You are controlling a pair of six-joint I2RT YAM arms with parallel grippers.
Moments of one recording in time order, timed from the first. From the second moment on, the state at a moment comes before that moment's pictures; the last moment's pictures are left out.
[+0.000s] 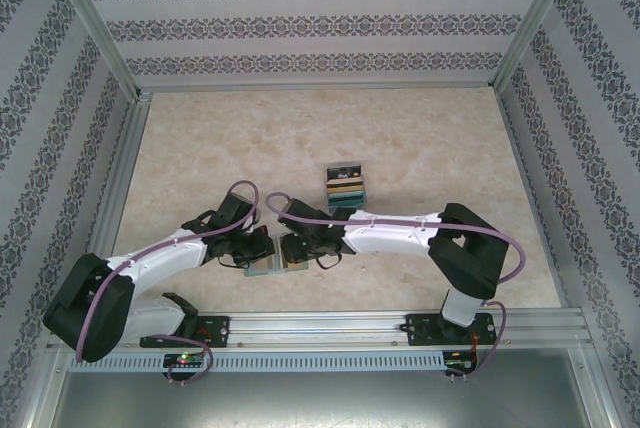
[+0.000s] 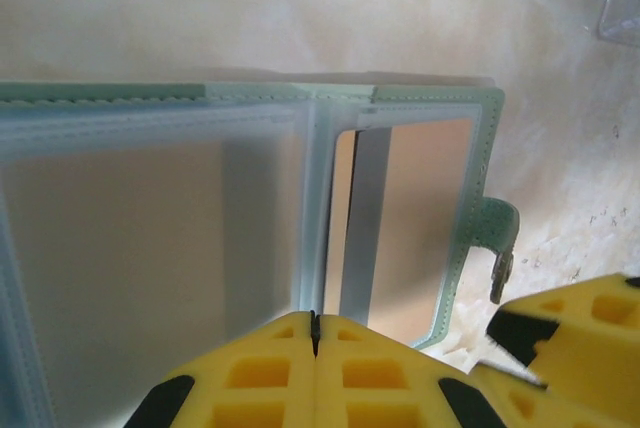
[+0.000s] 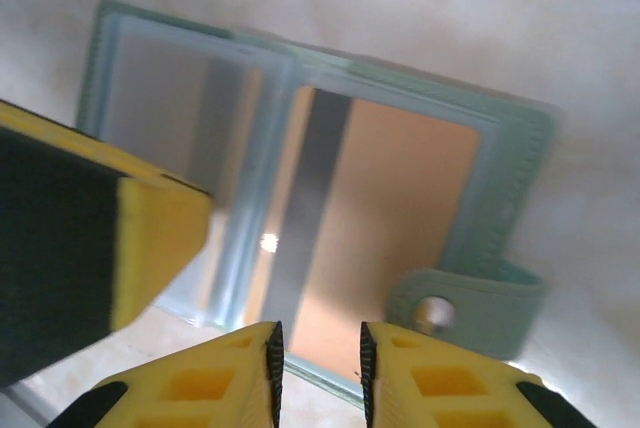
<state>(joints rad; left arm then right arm) -0.50 1.23 0.50 -0.34 0.38 -0.87 1.08 1.75 1.07 -0.41 -0.08 0.75</state>
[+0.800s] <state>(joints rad) -0.50 1.26 0.49 -0.37 0.37 -0.87 1.06 1.81 1.08 -0.44 -0.06 0.79</state>
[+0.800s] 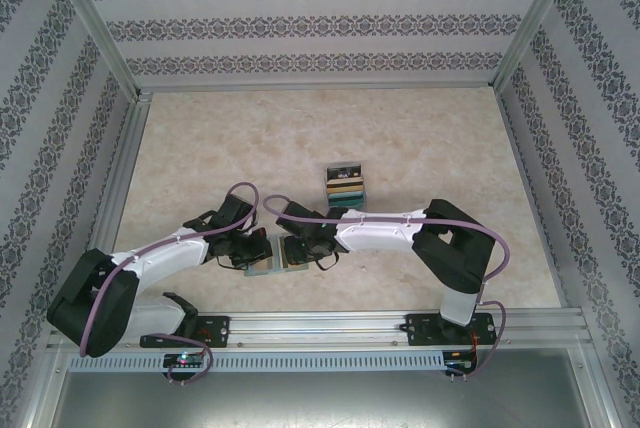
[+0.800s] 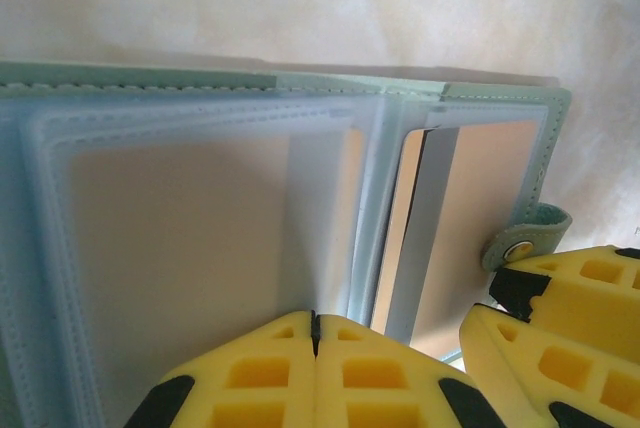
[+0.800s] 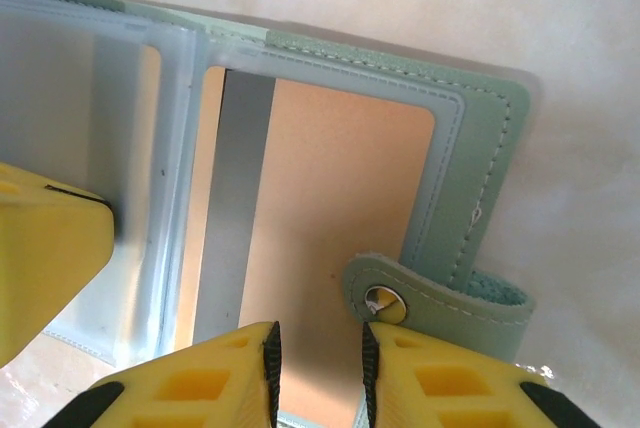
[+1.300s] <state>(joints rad) -0.50 1.26 0.49 -0.37 0.37 -0.87 1.05 1.82 1.08 -0.45 -0.06 0.81</state>
